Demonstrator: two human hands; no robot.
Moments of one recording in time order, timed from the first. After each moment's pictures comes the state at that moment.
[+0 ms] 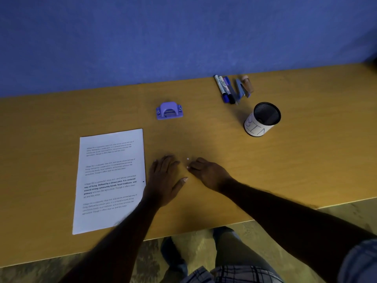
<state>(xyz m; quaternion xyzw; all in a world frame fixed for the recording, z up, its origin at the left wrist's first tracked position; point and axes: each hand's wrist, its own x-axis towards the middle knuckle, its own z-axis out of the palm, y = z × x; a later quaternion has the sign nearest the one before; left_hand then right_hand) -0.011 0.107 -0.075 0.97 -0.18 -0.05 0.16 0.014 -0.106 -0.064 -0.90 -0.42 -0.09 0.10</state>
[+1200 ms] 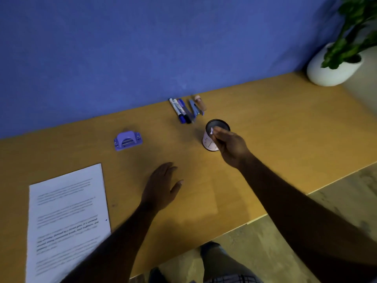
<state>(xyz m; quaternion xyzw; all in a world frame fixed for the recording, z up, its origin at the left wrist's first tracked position) 0.046 0.000 -0.048 0.94 -0.25 -0.06 0.23 0.080 -0.250 0.034 -0.41 0.26 -0.03 0.87</state>
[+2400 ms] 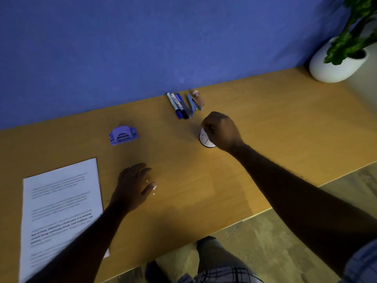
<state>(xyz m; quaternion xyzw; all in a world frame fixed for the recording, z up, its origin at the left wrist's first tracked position) 0.050 0.067 -0.056 0.95 -0.26 -0.05 0.15 0.104 -0.265 0.050 -0.97 -0.10 -0.11 0.21</state>
